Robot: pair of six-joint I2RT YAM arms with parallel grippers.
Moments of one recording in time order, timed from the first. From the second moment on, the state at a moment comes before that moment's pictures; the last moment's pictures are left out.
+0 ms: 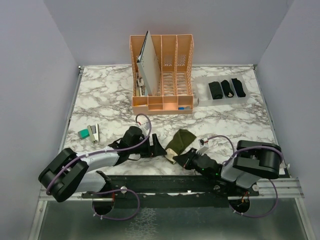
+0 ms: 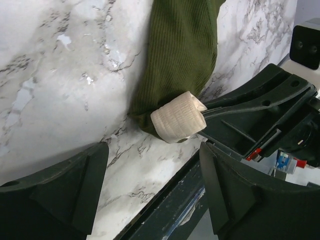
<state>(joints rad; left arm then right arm) -0.70 1.23 0.32 0.27 0.38 -0.86 1.19 1.60 0.02 1.21 0.41 1.15</state>
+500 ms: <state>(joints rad) -0.73 1.44 0.39 0.40 0.42 -0.85 1.14 1.57 0.03 1.13 0.40 1.26</state>
